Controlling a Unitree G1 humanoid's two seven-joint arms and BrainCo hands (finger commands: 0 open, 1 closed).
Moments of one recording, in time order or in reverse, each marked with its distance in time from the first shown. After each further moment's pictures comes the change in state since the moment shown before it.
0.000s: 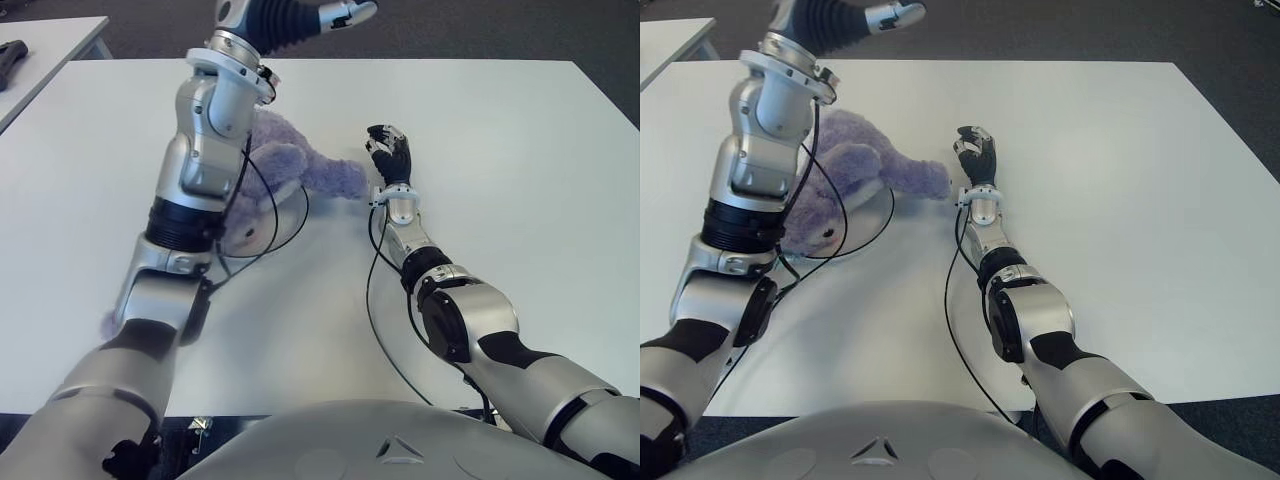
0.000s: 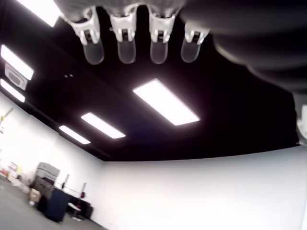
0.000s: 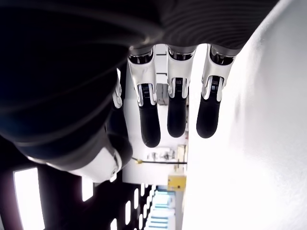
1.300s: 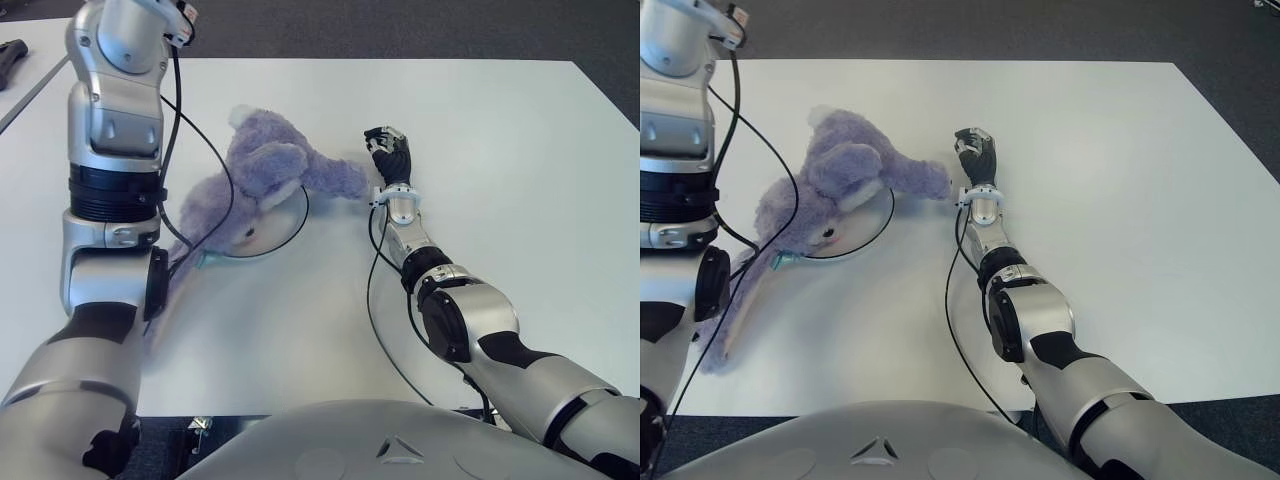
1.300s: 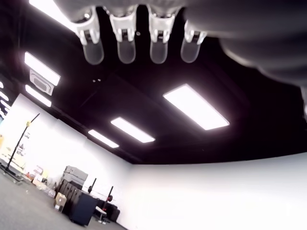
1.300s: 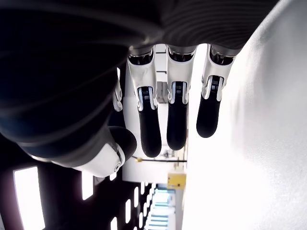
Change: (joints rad) left arm -0.116 0.190 0.135 0.022 -0.159 0.104 -0.164; right arm 0.000 0.000 -0.006 0.000 0.000 0.000 0.011
